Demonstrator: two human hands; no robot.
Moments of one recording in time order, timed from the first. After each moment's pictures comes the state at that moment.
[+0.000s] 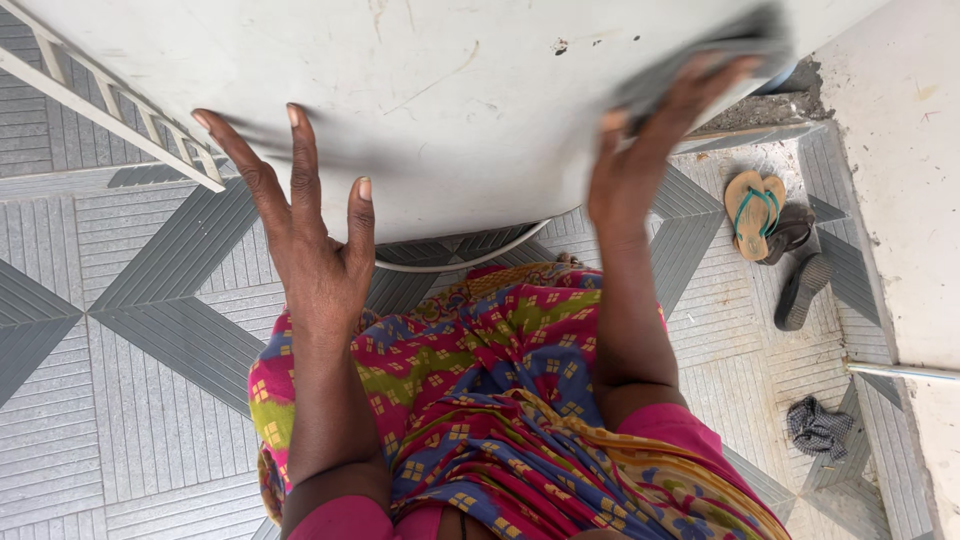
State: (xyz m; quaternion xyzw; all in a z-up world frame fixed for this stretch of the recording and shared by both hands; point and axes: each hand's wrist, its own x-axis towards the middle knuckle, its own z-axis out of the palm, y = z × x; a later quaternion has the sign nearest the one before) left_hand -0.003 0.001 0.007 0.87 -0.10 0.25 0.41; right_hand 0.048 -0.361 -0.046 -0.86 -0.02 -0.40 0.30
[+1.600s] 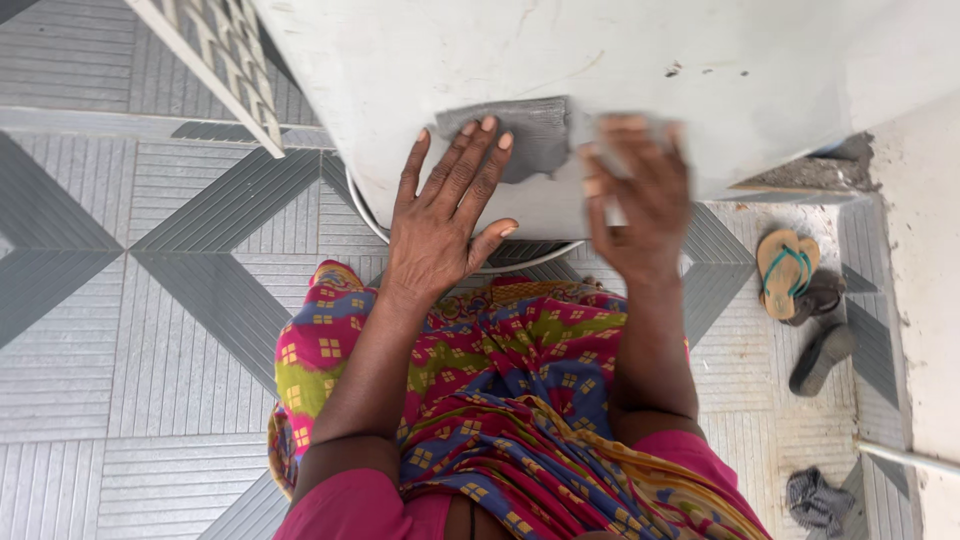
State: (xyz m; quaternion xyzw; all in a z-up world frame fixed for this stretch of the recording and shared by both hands) left_hand 0.002 -0.026 0.003 0.92 -0.23 0.23 0.22; right_hand 0.016 -0.294 0.018 -0.89 -0.26 -0.34 0.14
